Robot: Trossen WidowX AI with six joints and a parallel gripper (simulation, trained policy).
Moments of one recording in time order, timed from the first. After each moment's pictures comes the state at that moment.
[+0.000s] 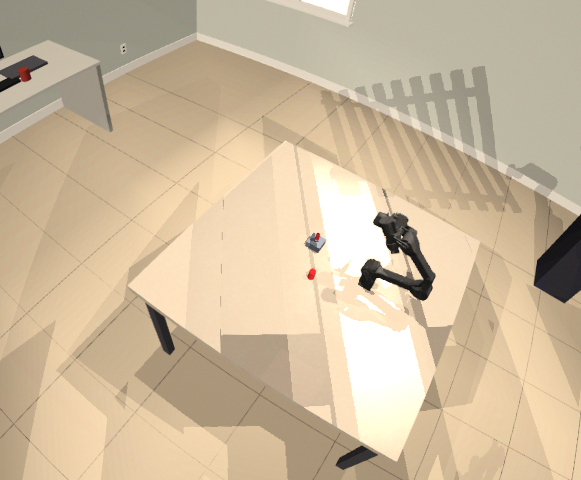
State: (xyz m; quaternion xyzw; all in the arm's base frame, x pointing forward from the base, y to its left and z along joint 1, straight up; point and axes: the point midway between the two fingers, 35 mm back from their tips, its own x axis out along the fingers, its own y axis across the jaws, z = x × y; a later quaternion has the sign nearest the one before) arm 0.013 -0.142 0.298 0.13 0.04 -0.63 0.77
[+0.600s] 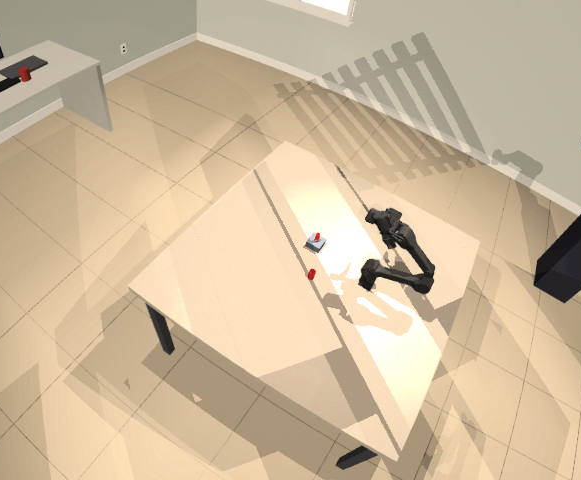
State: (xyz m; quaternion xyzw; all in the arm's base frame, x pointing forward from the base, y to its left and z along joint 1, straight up) arm 0.055 -0.136 0.297 0.17 0.06 -0.58 0.79
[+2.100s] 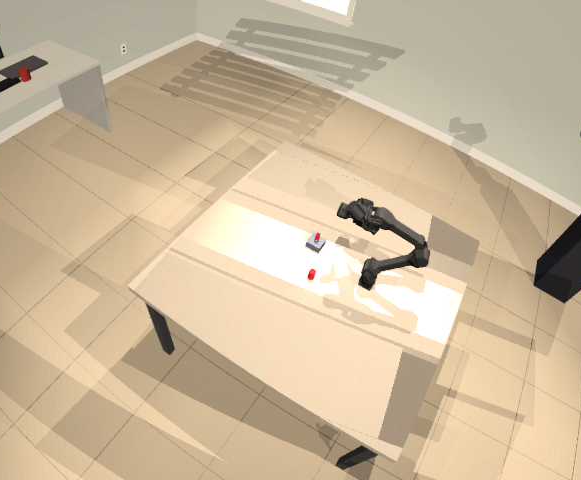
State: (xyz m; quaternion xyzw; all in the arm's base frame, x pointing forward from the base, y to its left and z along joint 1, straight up) arm 0.180 -0.078 0.282 0.29 0.19 -0.45 0.82
